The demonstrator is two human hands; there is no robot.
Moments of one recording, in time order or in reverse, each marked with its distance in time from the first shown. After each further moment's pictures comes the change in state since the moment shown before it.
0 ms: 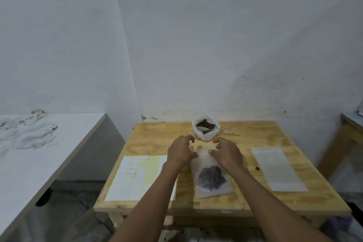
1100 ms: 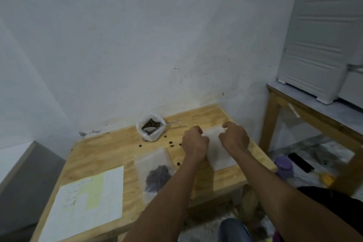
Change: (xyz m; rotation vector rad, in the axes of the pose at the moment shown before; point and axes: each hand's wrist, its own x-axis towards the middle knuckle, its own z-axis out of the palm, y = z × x) left_hand 0.002 0.199 0.121 -0.153 0.004 -0.029; right_hand 0.015 0.142 -0.117 -0.126 0.273 0.344
